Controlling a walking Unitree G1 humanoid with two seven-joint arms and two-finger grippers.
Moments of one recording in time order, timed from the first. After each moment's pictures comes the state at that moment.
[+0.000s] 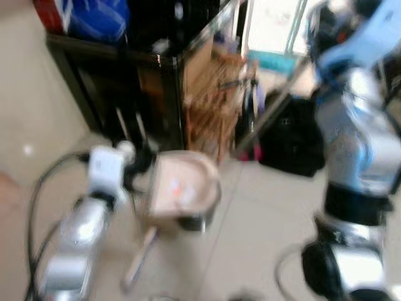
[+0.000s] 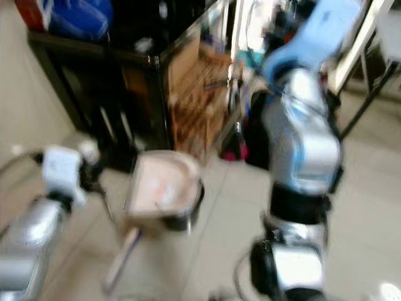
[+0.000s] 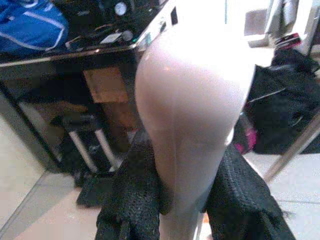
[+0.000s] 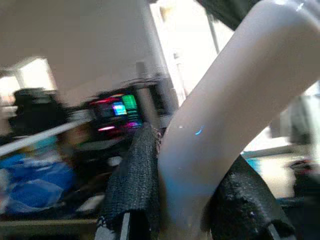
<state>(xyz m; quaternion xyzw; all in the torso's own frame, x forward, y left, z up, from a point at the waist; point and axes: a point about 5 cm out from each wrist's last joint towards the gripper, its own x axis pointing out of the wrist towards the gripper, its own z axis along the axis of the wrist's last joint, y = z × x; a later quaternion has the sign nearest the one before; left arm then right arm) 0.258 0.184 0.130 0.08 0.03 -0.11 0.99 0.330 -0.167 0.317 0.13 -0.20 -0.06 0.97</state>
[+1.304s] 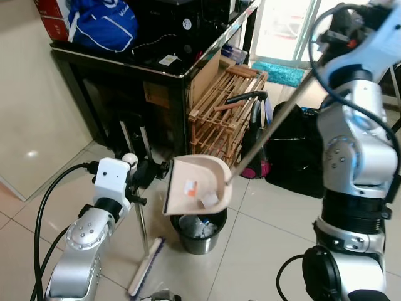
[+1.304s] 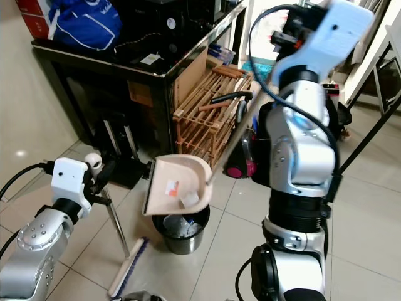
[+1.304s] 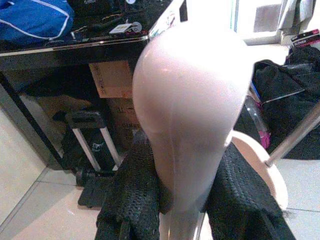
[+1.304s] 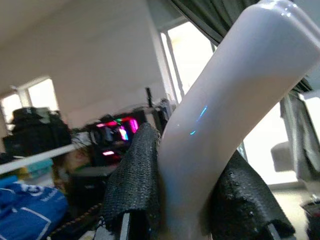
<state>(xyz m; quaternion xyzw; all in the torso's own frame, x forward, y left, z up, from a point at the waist) 0.254 0.187 0.111 0.08 0.05 -0.10 0.99 0.328 -0.155 0.313 0.11 -0.26 -0.04 0.96</state>
